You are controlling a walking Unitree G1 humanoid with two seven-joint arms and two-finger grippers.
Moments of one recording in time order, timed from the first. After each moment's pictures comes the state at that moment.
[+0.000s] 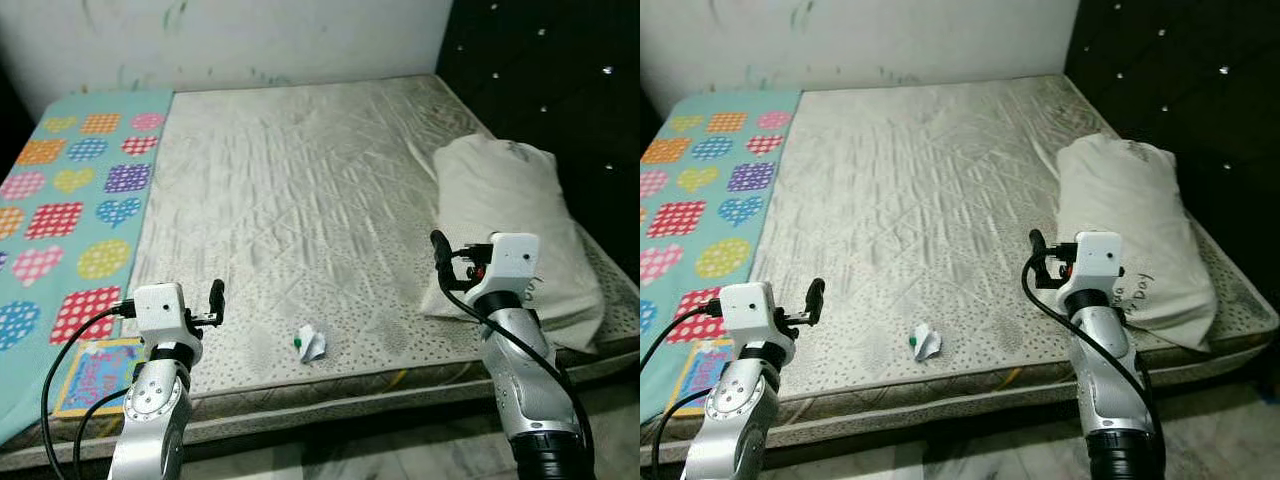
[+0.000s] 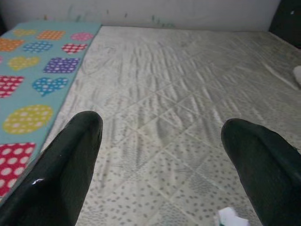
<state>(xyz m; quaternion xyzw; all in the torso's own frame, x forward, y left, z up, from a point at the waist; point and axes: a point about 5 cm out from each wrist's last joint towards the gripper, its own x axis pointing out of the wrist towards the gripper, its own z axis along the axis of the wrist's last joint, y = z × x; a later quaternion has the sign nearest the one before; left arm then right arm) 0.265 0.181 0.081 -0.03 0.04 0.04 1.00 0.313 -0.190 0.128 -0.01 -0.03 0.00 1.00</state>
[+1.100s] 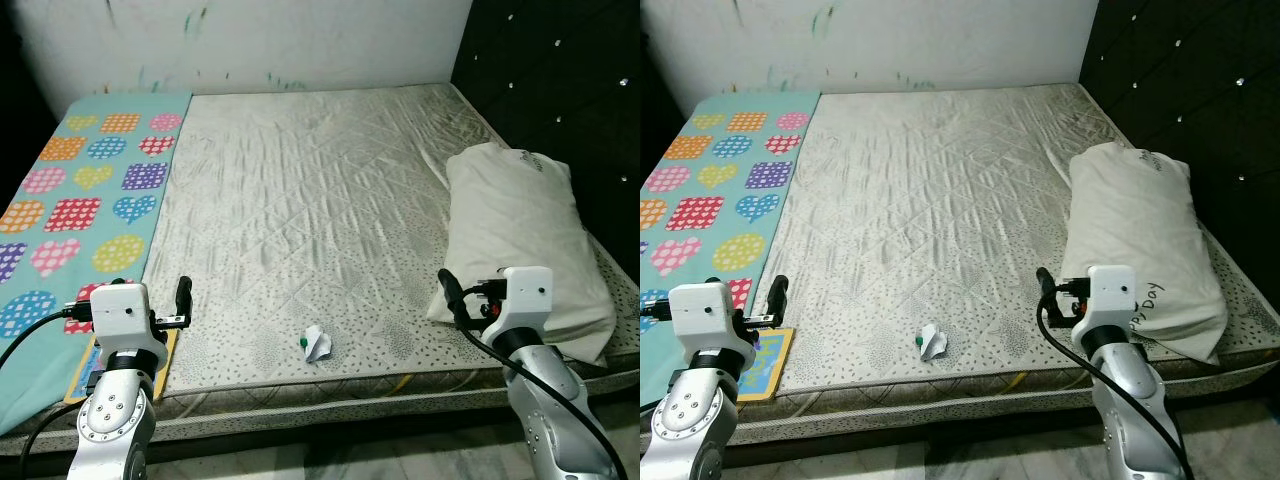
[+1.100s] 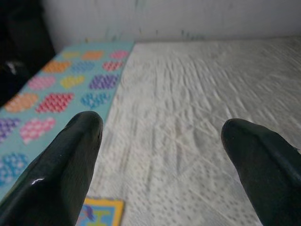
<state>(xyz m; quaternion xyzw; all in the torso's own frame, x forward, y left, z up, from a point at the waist) 0.238 0.208 0.109 0.01 0.02 0.08 1.00 0.275 -0.198 0.107 0.00 0.05 0.03 1.00</state>
